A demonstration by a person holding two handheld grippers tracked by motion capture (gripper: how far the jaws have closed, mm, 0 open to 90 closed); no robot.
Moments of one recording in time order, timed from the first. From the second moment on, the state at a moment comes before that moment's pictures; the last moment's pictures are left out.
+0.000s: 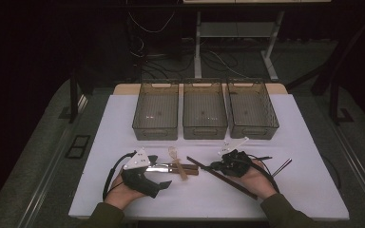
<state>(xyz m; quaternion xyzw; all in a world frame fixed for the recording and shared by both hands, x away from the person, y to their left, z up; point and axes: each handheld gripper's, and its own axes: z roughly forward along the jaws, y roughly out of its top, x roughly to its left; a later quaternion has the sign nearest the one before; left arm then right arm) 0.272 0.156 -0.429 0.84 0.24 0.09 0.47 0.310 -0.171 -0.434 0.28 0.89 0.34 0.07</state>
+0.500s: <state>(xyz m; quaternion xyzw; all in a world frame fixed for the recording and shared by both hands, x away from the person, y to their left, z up) 0.272 0.156 -0.429 0.84 0.24 0.09 0.47 0.319 -0.169 -0.436 0.28 0.89 0.34 0.07</state>
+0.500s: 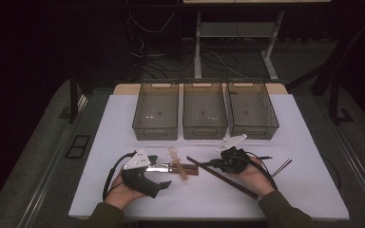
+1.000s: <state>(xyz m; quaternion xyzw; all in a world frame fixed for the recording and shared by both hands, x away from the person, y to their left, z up) 0.272 0.155 -0.430 0.84 0.24 0.09 0.47 0.328 -0.165 -0.439 0.29 0.89 0.33 0.07</state>
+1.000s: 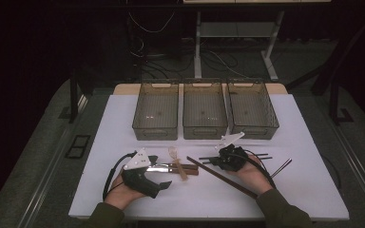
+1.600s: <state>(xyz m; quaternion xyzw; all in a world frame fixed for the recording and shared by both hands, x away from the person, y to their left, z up) 0.272 0.155 -0.430 0.84 0.24 0.09 0.47 0.344 -0.160 -0.443 0.30 0.89 0.33 0.08</state>
